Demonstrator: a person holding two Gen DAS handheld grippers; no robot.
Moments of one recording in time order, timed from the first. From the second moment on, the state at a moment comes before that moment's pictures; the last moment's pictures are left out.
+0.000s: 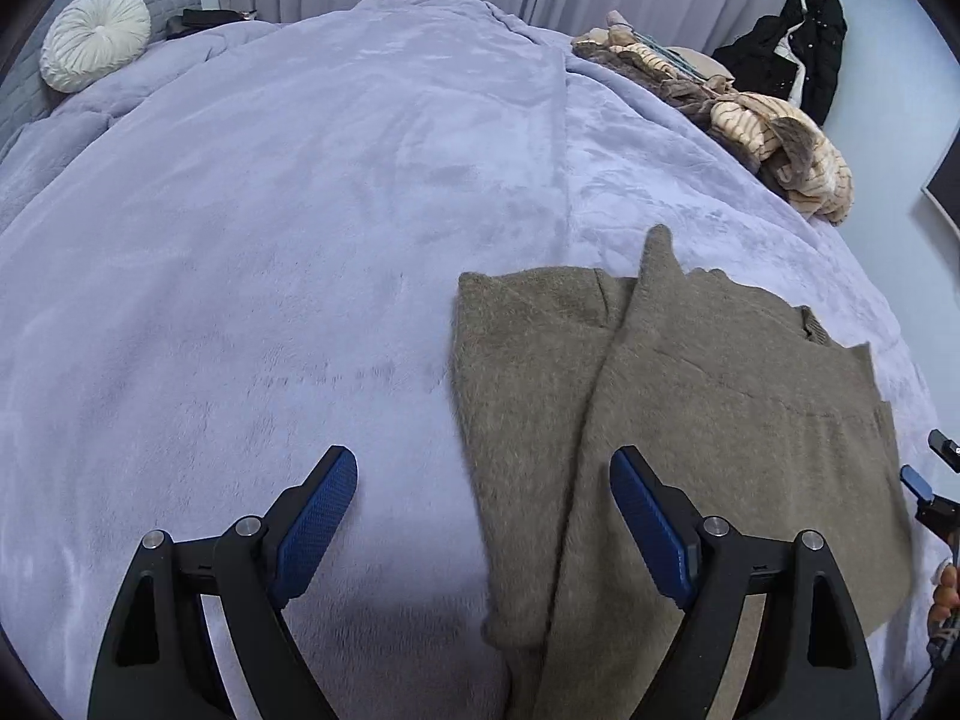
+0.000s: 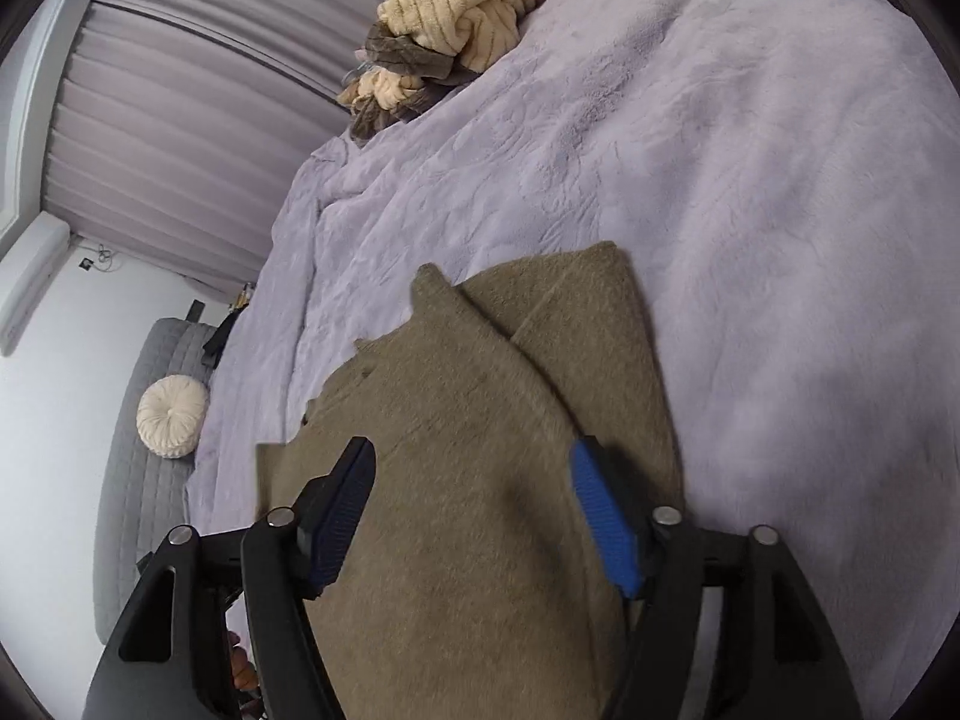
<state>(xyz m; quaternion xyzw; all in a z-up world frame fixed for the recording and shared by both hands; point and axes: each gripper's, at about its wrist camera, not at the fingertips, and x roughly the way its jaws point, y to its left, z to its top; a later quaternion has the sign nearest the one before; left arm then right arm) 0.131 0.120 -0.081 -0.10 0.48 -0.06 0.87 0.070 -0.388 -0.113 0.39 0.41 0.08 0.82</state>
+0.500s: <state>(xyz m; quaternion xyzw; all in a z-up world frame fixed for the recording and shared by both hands) 0.057 0.095 -0.104 -0.15 0.53 -0.16 0.82 -0.053 -0.357 -0.155 0.49 0.44 0.10 0.75</state>
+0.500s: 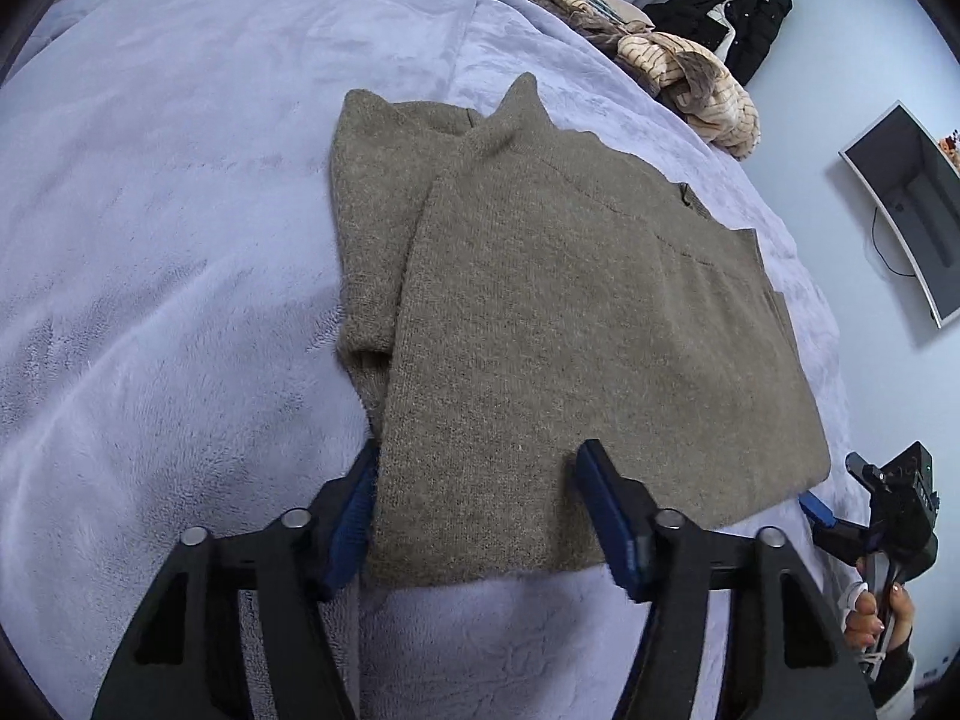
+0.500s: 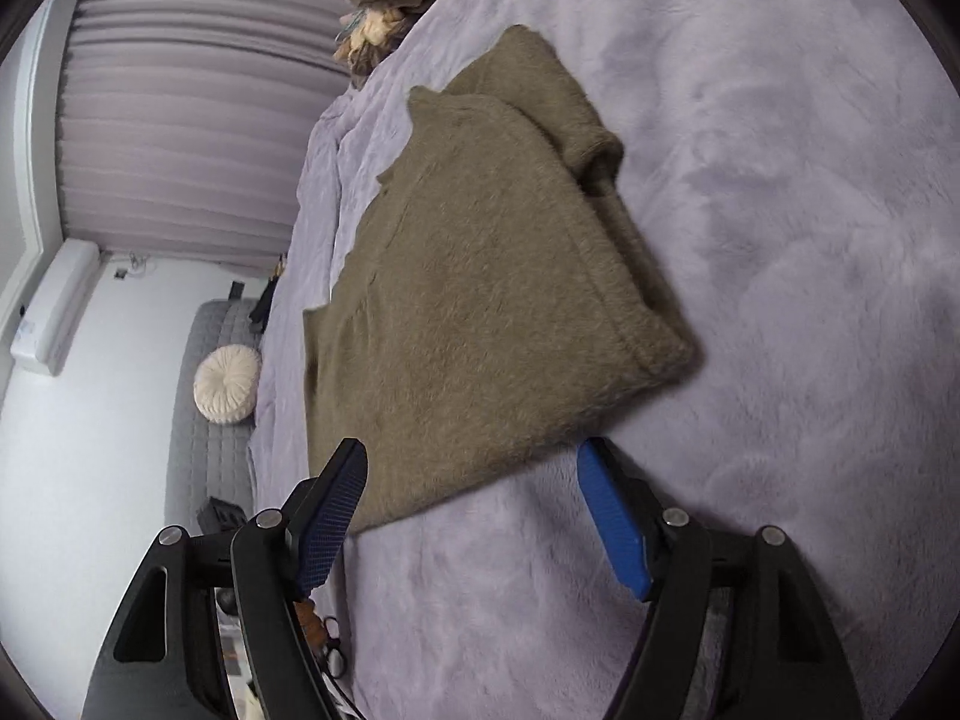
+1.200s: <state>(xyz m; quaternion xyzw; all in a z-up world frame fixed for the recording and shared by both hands) 0.015 0.135 -0.080 -0.15 0.49 -0.14 0.85 -0.068 -0.375 -0.145 0.41 0.44 0.05 0.79</state>
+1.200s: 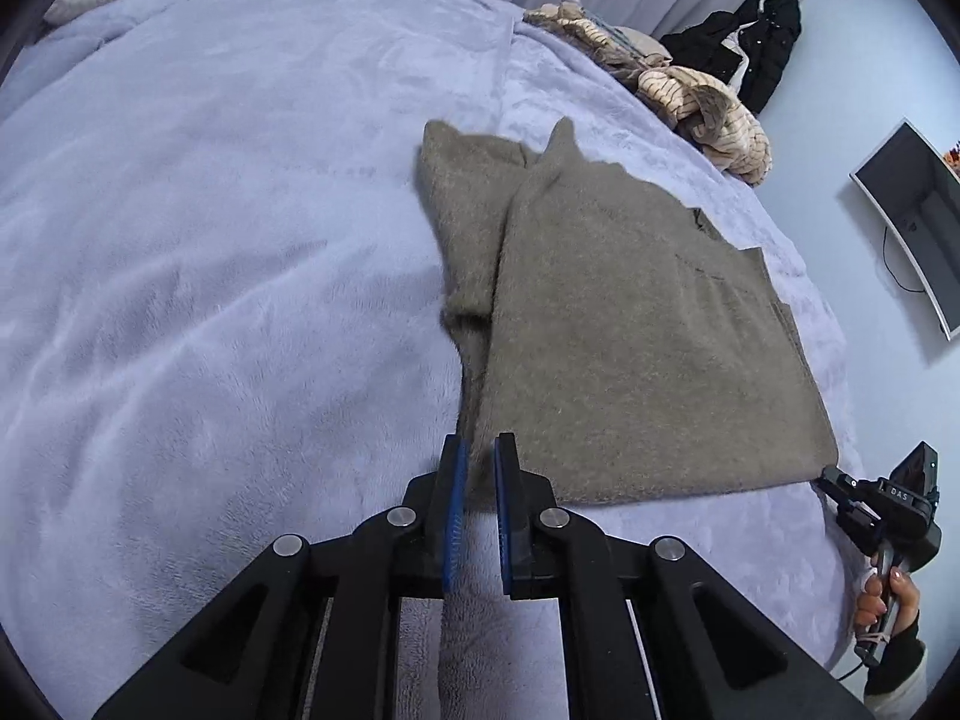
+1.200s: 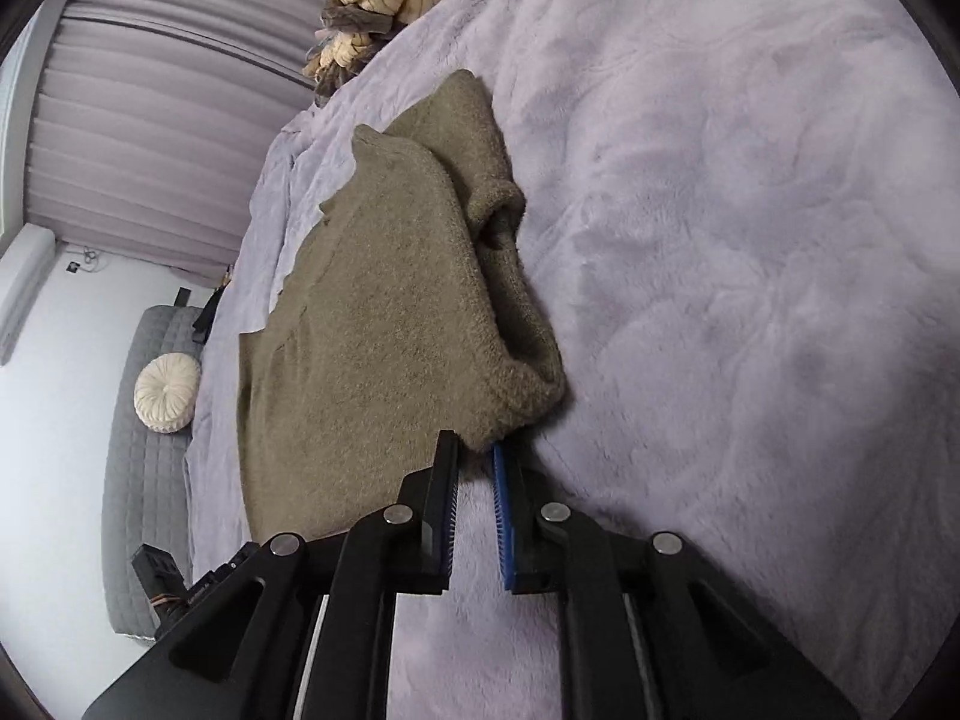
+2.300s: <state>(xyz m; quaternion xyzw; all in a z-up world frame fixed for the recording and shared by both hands) 0.082 0.090 -0.077 -0.12 0.46 -0.09 0.88 0.000 -0.367 -0.122 0.36 0.39 0.05 0.85</state>
